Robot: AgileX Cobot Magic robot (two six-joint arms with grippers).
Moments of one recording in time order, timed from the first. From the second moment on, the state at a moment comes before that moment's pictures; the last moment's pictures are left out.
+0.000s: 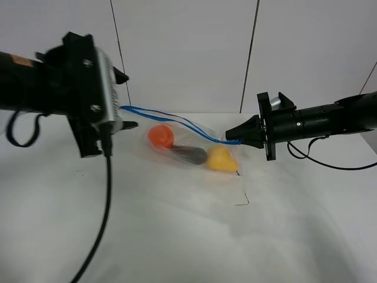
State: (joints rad) left arm -0.56 1.27 -0.91 -0.37 0.20 1.38; right arm -0.02 1.98 -1.11 1.43 1.20 -0.77
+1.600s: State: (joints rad) left arm -0.84 1.84 -0.90 -0.21 -0.58 1.30; right arm -0.02 1.98 -1.11 1.43 1.20 -0.77
